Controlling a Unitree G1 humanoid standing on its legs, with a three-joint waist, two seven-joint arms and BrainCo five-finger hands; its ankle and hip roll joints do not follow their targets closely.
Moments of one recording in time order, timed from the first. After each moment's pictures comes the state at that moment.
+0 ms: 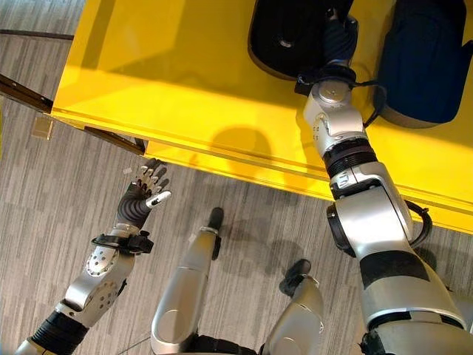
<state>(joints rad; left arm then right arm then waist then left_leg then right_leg) -0.08 0.52 -0.33 -0.11 -0.70 -0.21 0.20 -1.34 -0.49 0.37 0.97 0.61 -0.08 -0.48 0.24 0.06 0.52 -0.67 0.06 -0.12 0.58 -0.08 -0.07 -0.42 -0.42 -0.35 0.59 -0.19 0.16</state>
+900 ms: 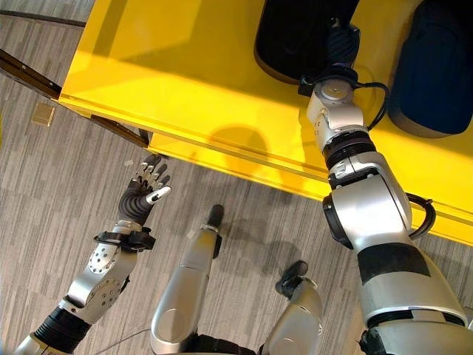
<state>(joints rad) -0.10 0.52 -0.36 -0.11 -0.72 -0.23 0.23 -1.42 -0.47 0.38 1.16 0.65 -0.08 -0.45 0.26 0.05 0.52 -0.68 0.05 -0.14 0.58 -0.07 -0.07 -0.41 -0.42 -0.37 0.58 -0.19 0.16</state>
